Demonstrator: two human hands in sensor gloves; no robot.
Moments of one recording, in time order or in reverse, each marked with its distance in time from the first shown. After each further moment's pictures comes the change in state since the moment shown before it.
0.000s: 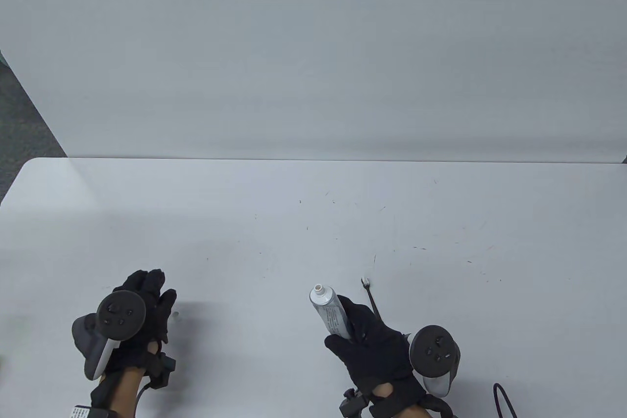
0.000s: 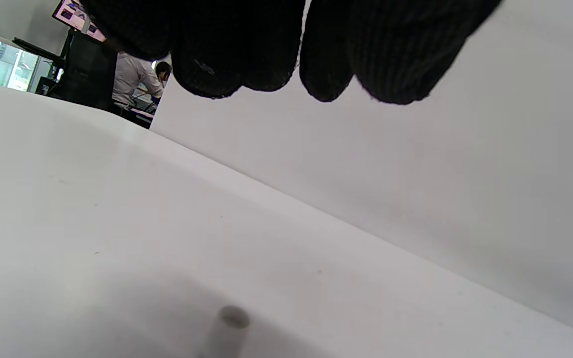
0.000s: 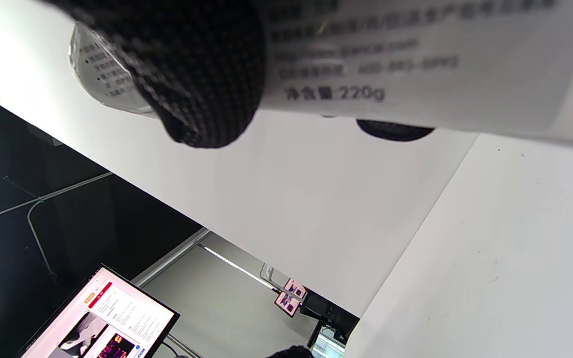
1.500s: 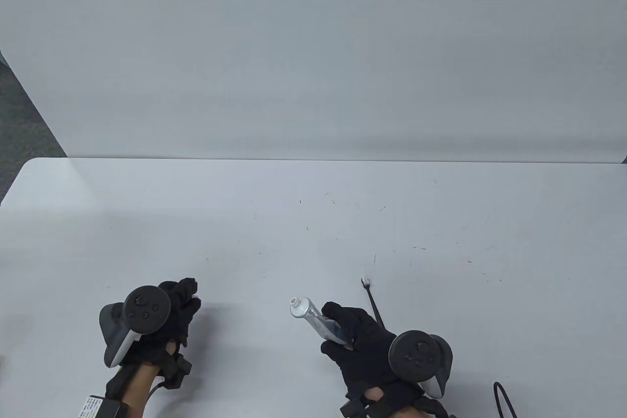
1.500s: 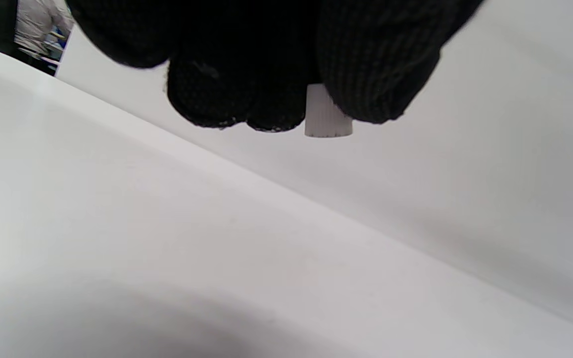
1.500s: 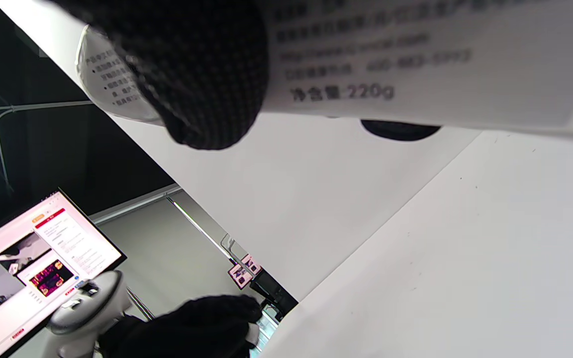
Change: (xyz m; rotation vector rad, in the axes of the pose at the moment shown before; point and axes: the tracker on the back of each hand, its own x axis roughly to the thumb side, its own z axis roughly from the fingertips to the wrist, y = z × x) left_hand 0.036 -0.011 0.005 -0.066 -0.226 0.130; right_hand 0.002 0.012 0.001 0.060 -0.043 0.289
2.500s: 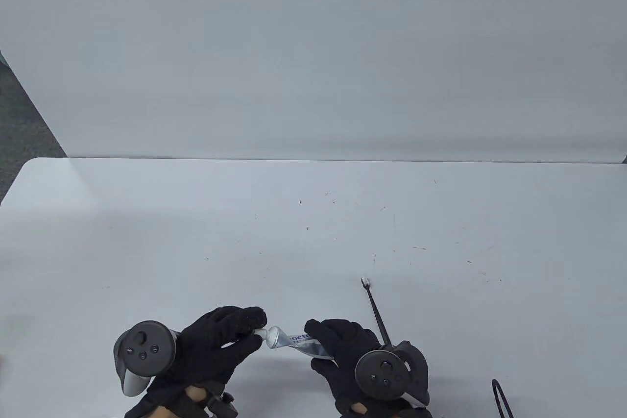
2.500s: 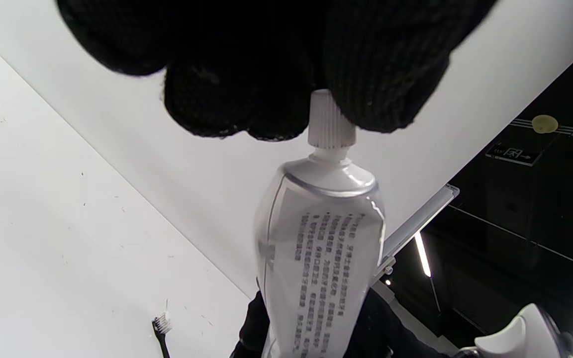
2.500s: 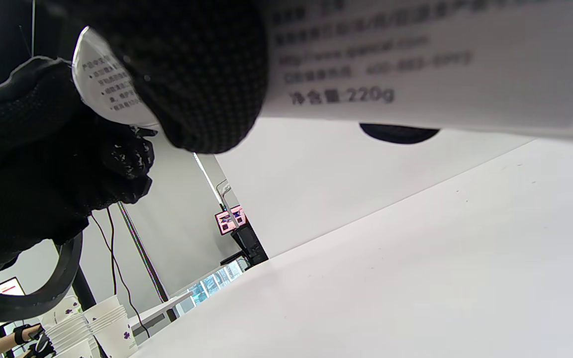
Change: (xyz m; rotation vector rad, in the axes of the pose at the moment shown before) left_hand 0.089 0.012 0.051 -0.123 -0.400 0.574; right_hand 0.018 0.023 0.007 0.101 -0.123 0.288
